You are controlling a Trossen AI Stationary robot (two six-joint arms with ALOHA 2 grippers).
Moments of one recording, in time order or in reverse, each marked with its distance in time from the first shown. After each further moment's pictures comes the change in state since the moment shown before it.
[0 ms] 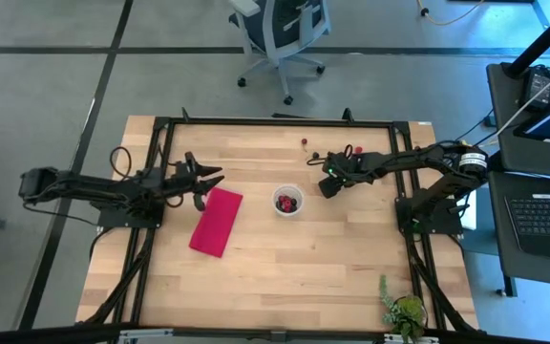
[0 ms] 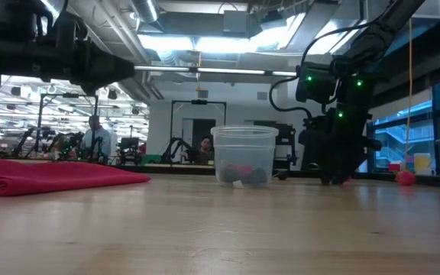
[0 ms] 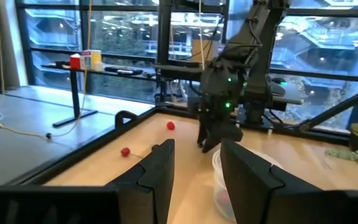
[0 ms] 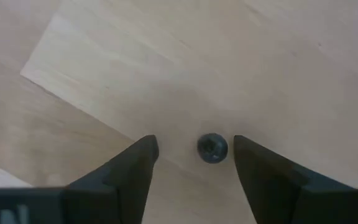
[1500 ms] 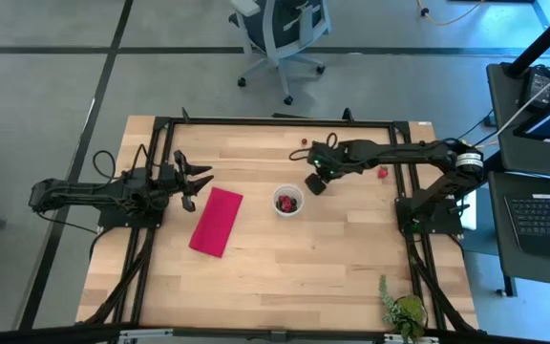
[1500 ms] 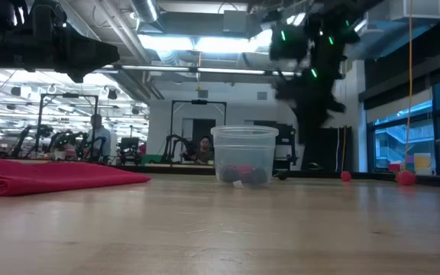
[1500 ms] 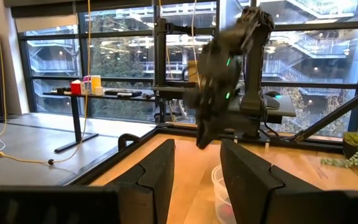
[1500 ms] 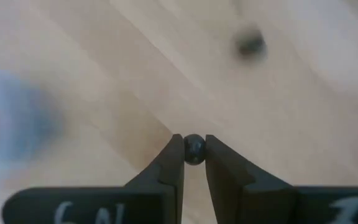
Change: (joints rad) left arm -0.038 -0.411 0.000 -0.333 -0.017 0.084; right arm 0.087 0.008 0.374 -0.309 -0.004 -0.154
